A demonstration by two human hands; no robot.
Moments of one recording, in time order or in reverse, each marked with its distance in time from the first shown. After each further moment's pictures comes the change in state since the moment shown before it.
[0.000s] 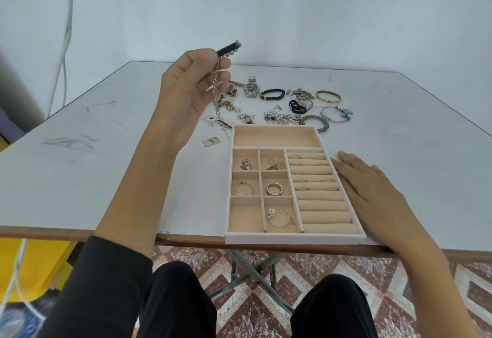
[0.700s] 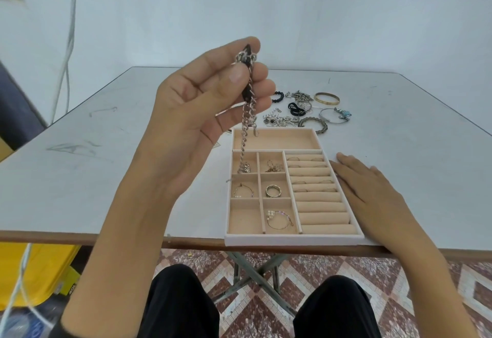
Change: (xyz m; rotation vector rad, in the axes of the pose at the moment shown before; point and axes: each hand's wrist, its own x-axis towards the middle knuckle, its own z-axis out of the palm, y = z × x) left_hand -0.076 0.042 0.055 0.017 -0.207 0.062; right_hand -0.002 0.002 0.002 -0.014 0.020 -0.007
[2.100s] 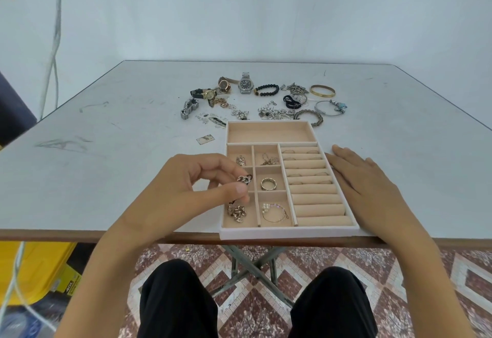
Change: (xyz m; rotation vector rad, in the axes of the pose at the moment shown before) left_hand -0.051 -0.025 -0.027 0.740 -0.140 -0.369; right_hand -0.002 -0.004 -0.003 0.013 -0.013 0.010
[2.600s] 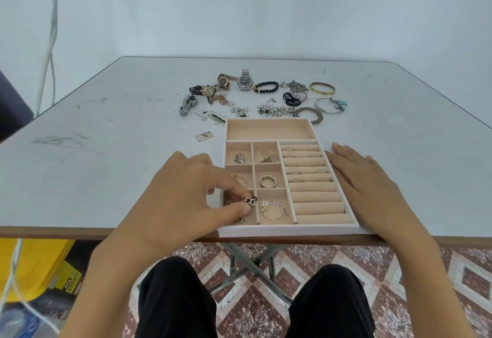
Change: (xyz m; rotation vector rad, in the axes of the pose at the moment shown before) left_hand -0.006 -0.005 0.007 0.592 0.071 0.053; right_hand 0.000 0.001 -0.001 -0.005 -0.003 -0.003
